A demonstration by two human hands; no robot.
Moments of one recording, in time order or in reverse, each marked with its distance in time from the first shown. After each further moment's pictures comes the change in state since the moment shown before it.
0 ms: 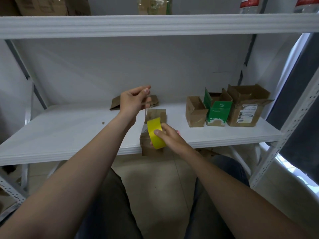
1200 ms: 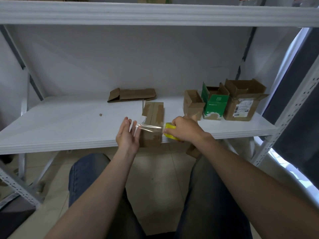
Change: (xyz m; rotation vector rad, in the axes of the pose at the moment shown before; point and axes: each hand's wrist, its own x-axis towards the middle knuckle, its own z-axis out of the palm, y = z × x) left_hand -0.062 -0.122 -0.027 -0.773 0.446 -0.350; right_hand -0.006 -0.007 -0.048 -1.075 0.123 0.038
